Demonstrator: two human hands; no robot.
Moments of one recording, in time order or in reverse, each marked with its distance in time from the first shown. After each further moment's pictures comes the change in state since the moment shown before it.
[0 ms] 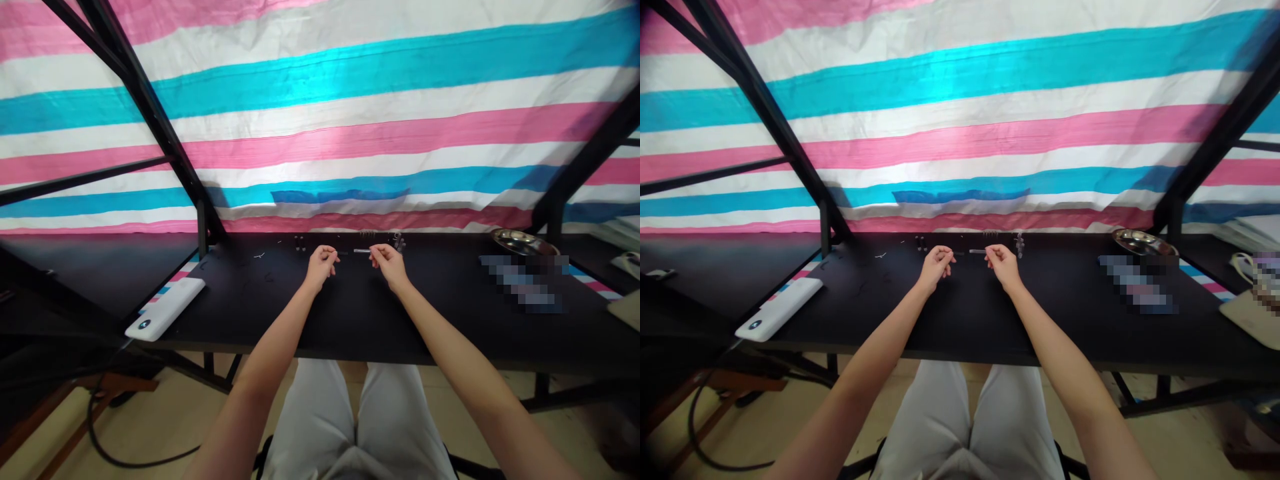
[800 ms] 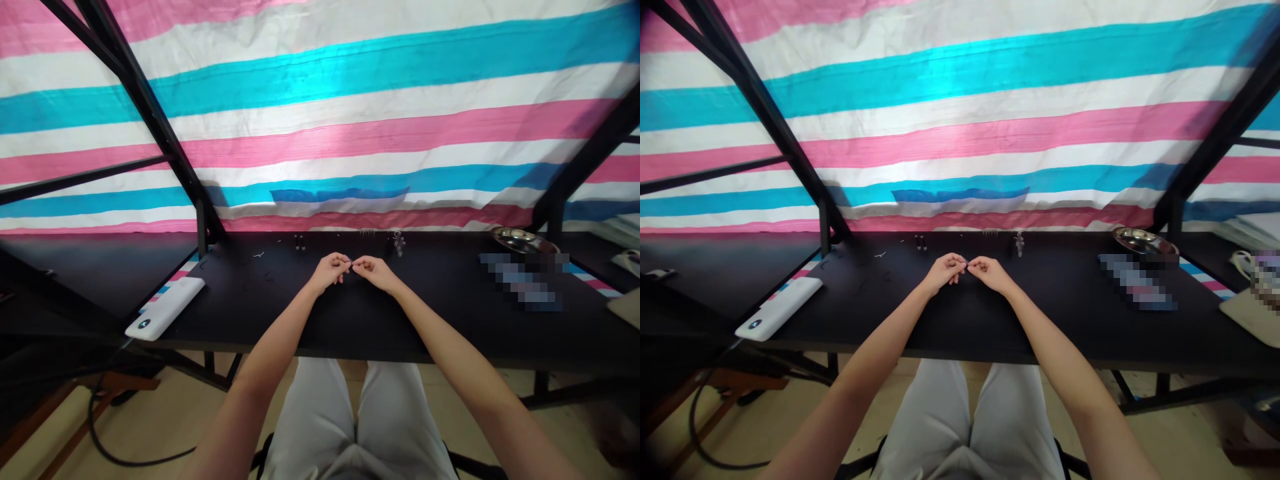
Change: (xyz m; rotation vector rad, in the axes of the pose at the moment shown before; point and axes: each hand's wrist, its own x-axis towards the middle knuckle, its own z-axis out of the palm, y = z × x) left_hand -0.007 -0.006 0.006 0.080 -0.265 -0.073; right_hand -0.012 0.000 0.008 -0.162 -0.445 0.064
